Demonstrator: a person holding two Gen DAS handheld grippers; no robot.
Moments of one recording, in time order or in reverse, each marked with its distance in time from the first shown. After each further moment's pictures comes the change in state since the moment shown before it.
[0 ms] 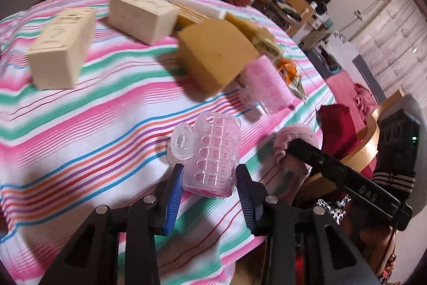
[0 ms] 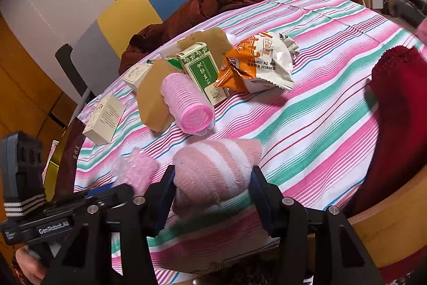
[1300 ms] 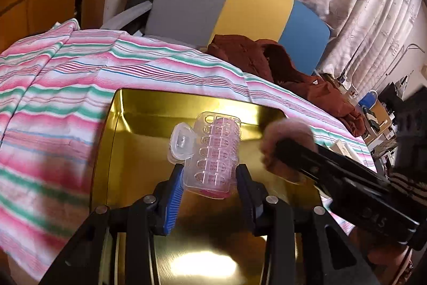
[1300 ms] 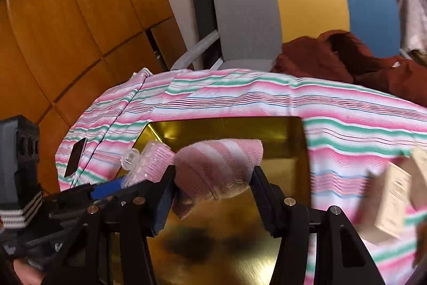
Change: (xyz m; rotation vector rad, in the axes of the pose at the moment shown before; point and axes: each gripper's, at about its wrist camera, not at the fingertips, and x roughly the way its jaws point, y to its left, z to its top) left arm -0.236 0.310 -0.004 -0.423 -0.366 0.369; right arm 0.147 0.449 -0.008 -0.597 0.124 0.322
